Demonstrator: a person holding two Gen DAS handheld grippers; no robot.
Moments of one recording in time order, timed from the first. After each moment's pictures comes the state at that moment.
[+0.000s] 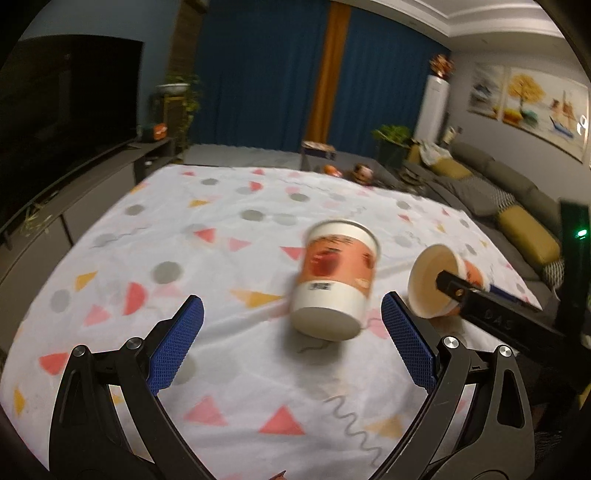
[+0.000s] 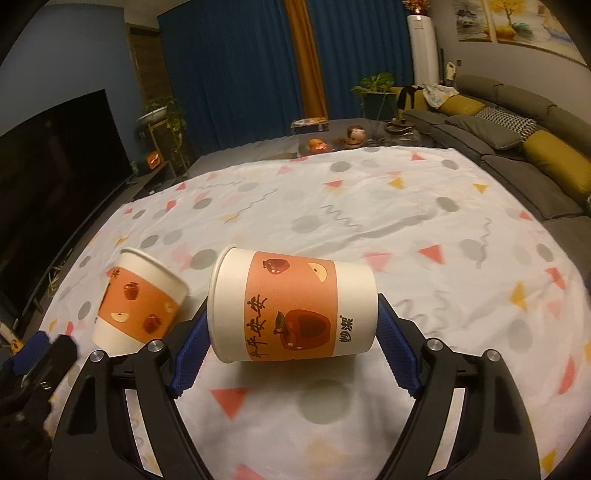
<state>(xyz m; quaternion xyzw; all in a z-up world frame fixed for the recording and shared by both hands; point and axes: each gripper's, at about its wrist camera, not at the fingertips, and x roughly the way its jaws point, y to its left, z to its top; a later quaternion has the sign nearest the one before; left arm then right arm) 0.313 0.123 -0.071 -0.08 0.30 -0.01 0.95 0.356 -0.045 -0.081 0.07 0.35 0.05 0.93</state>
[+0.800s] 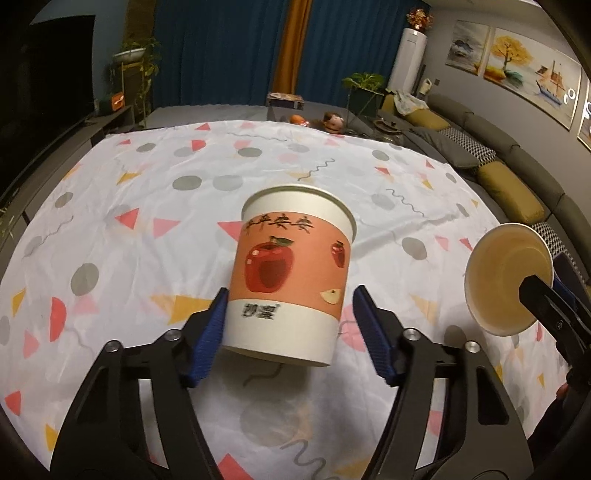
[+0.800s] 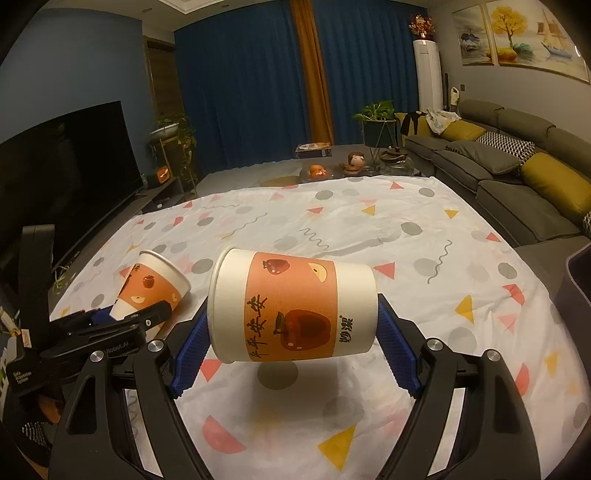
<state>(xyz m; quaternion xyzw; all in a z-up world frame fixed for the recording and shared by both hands) 0.375 0.094 -0.098 -0.06 0.39 -0.07 0.92 0.311 -0.079 -0.055 0.05 0.30 0.07 0.95</state>
